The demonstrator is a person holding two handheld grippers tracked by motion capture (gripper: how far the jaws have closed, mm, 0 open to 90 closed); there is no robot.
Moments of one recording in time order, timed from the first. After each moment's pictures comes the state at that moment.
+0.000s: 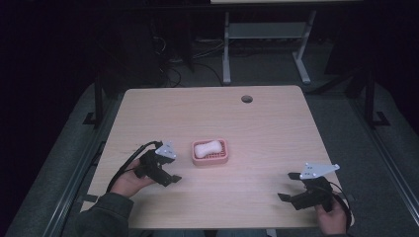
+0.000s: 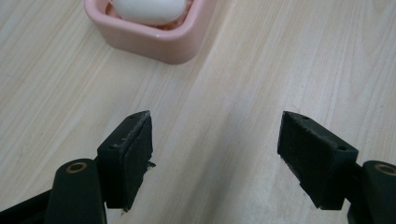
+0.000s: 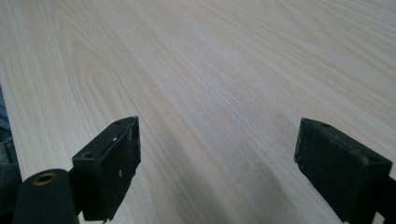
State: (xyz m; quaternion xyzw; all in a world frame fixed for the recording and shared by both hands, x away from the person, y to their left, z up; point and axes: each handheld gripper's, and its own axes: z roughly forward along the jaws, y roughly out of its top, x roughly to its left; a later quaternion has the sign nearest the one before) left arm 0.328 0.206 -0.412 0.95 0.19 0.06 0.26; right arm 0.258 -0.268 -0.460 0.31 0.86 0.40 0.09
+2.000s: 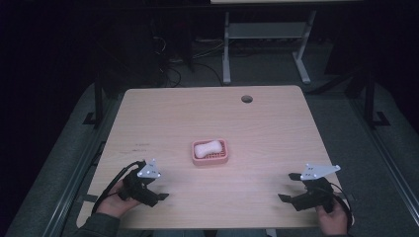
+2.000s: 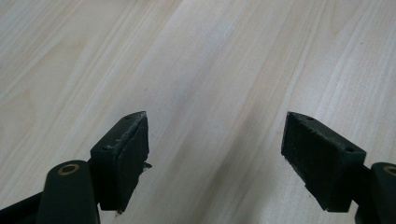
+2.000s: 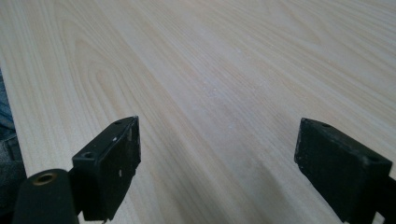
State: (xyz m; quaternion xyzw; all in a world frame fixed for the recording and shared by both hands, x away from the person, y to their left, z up) left arm 0.275 0.244 -0.429 0.93 0.22 0.09 0.27; right arm 0.255 -0.268 -0.459 0.31 0.86 0.40 0.09
